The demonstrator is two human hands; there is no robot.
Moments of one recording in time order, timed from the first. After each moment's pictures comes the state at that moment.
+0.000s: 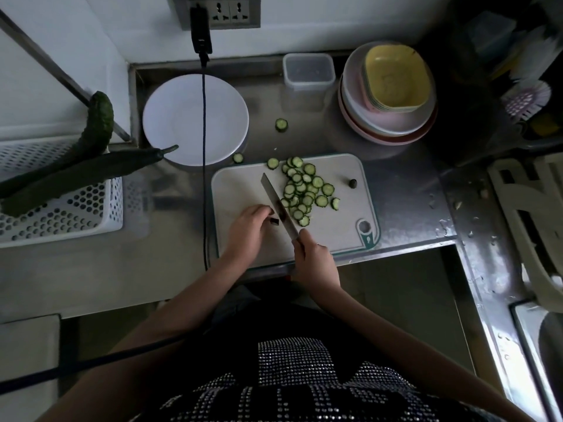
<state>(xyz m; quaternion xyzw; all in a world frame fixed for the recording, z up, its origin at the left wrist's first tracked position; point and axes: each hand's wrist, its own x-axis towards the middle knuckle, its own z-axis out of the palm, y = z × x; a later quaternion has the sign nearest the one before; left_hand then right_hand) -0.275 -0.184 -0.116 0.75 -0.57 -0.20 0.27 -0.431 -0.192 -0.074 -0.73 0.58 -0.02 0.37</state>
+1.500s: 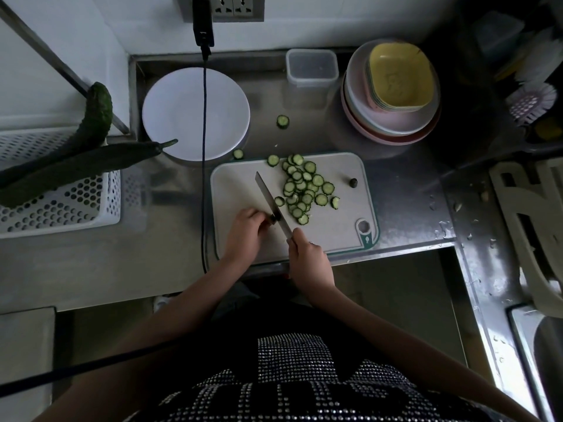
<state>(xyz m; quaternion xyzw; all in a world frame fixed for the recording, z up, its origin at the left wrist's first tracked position) -0.279 -0.177 -0.128 0.76 -0.55 -0.24 0.24 -0.427 -0.190 -0.074 -0.75 0.55 0.02 0.35</state>
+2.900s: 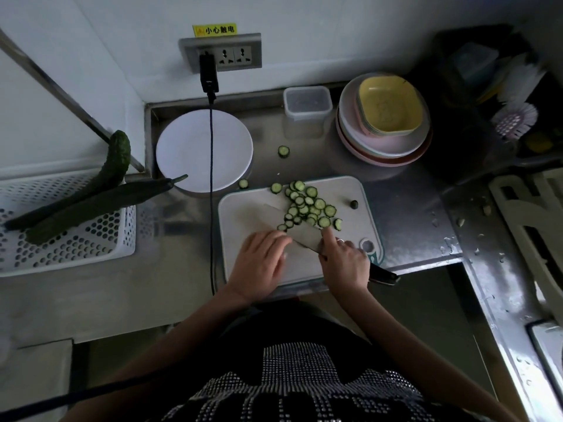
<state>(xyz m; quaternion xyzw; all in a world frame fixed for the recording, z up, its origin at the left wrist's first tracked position) -0.285 -0.164 -0.085 0.64 -0.72 -0.05 0.27 -0.450 -0.234 -0.058 -0.83 0.55 0.04 0.01</state>
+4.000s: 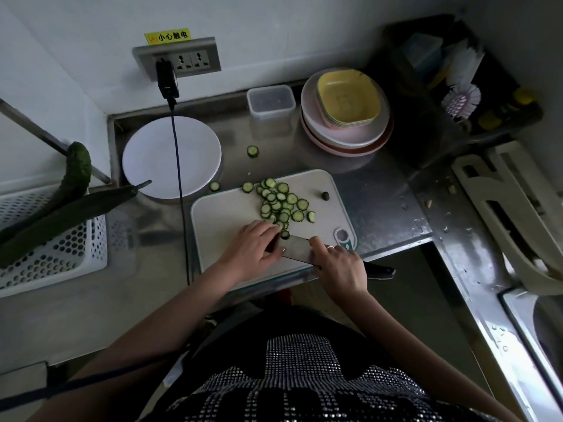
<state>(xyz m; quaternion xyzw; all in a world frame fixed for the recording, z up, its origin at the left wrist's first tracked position) -0.295 -0.204 -0.090 0.61 -0.76 -0.20 0.10 -0.506 -0.222 -0.075 -0.88 0.48 -0.06 -0.04</state>
